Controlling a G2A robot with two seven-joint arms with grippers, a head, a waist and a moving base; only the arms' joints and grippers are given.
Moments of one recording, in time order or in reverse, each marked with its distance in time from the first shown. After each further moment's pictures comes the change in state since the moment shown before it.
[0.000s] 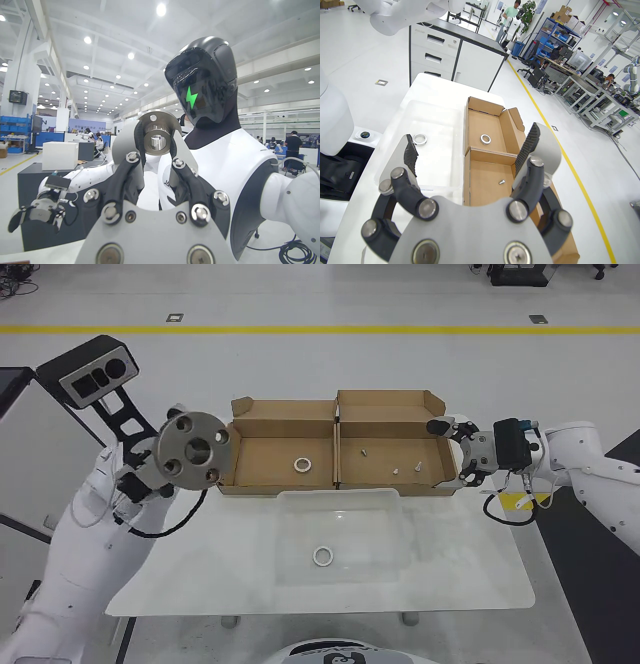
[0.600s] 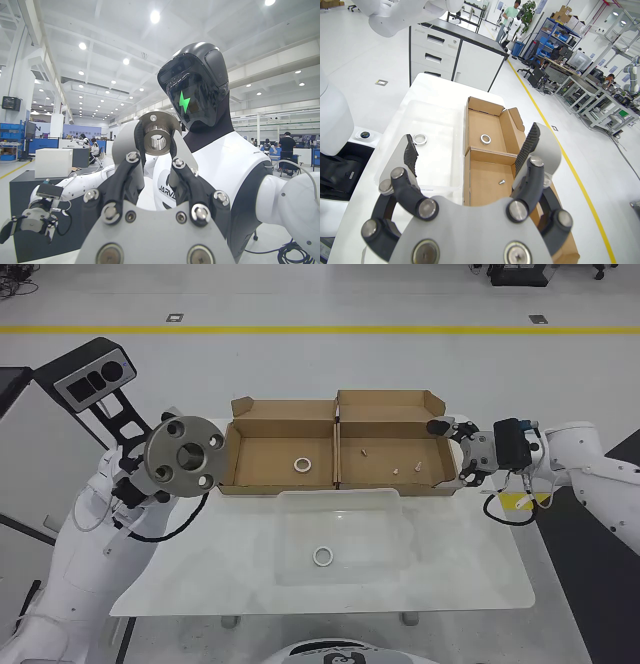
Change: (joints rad) left arm 0.006 -0.009 -0.004 -0.009 0.004 0.001 0.001; right arm 0.000 0.000 0.000 0.000 0.000 0.000 0.000
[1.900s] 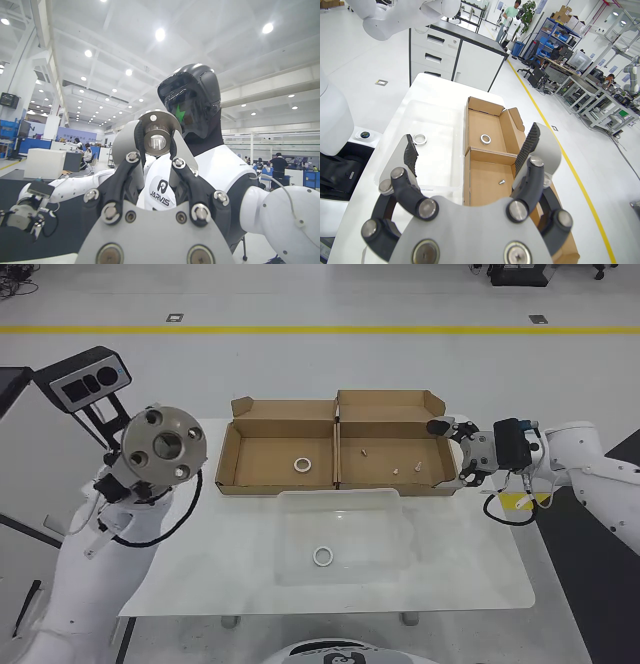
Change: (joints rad) left arm 0.101 -0.051 -0.114 -0.011 -0.083 0.116 -0.113; right arm 0.000 0.000 0.000 0.000 0.000 0.000 0.000
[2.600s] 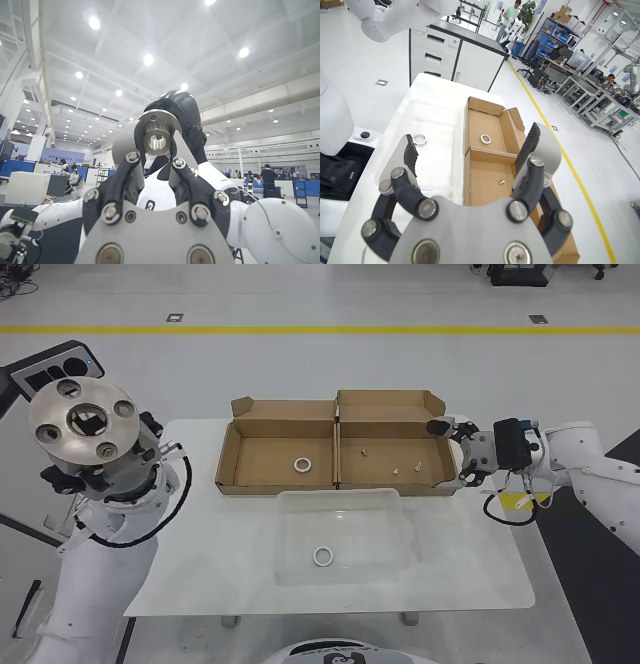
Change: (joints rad) left arm 0.018 -0.031 -0.020 -0.021 -0.155 0.001 0.043; right arm 0.000 0.000 0.000 0.000 0.000 0.000 0.000
